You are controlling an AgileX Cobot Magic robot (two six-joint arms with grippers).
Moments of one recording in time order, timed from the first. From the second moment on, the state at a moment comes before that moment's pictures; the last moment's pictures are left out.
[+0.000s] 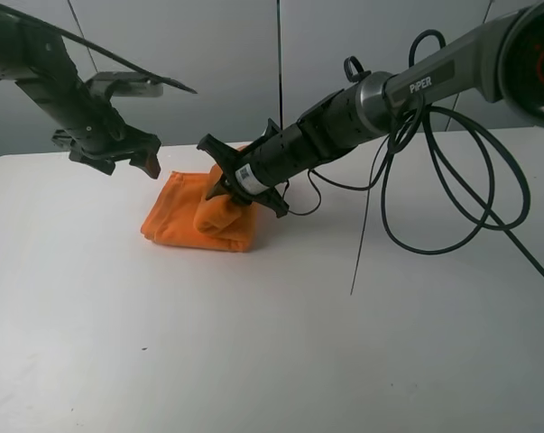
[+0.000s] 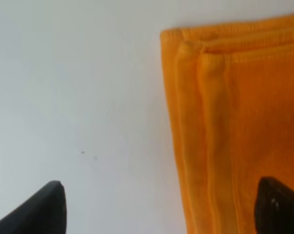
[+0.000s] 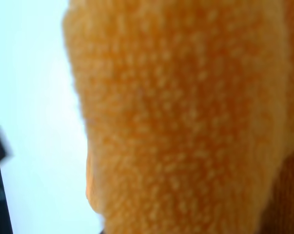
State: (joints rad) left arm -0.16 1.98 -1.41 -0.08 0.68 0.08; right arm 0.57 2.32 -1.49 1.32 0.52 -0.30
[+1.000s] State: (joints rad) left arm -0.14 1.81 -1.59 -0.07 0.89 0.06; right arm 0.67 2.23 -1.51 1.32 0.60 -0.37
